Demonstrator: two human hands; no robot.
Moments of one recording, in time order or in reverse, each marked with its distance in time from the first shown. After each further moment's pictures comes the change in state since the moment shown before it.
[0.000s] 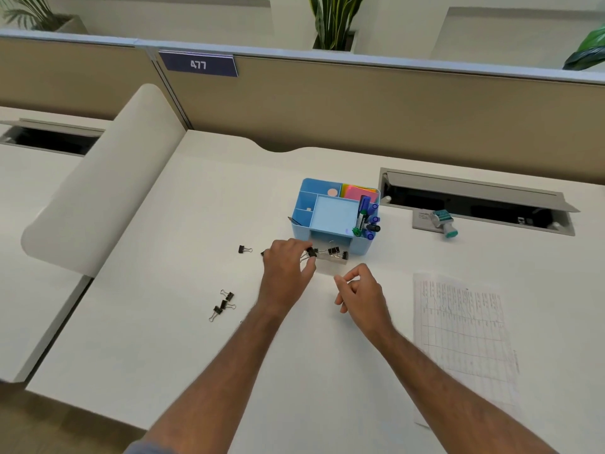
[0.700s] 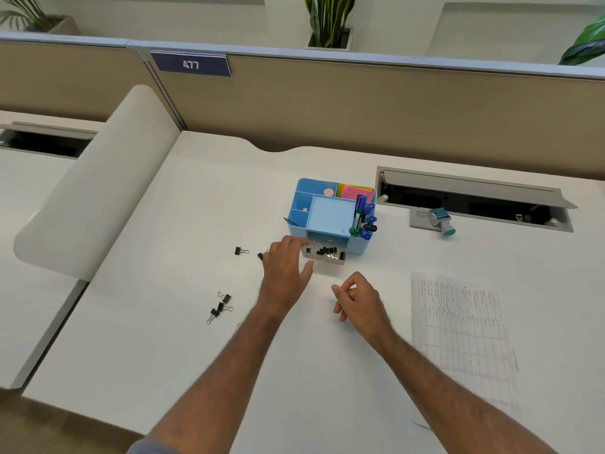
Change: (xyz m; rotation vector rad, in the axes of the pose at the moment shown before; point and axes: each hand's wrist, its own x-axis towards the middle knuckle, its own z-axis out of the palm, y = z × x) left_hand 0.002 -0.004 0.010 -0.038 -0.099 -0.039; right_hand 0.001 0.021 0.001 -0.039 -0.087 0.008
